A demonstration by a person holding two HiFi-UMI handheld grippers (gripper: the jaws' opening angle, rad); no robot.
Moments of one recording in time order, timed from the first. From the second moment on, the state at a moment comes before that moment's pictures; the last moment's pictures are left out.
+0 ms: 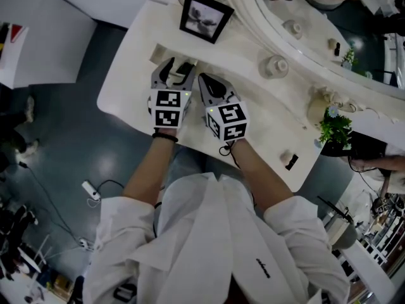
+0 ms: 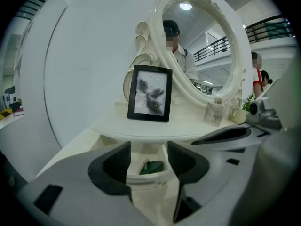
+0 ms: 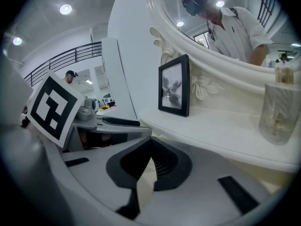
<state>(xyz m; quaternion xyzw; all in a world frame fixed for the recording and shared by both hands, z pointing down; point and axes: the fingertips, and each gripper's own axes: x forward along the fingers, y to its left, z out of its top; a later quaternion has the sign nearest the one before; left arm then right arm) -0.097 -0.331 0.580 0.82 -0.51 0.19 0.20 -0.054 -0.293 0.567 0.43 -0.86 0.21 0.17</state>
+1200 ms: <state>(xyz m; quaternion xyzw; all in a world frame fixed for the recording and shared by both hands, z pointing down) 0.002 -0.258 0.461 0.90 -0.41 0.12 0.09 0.101 -0.221 0.485 0.56 -0.80 0.19 0.09</state>
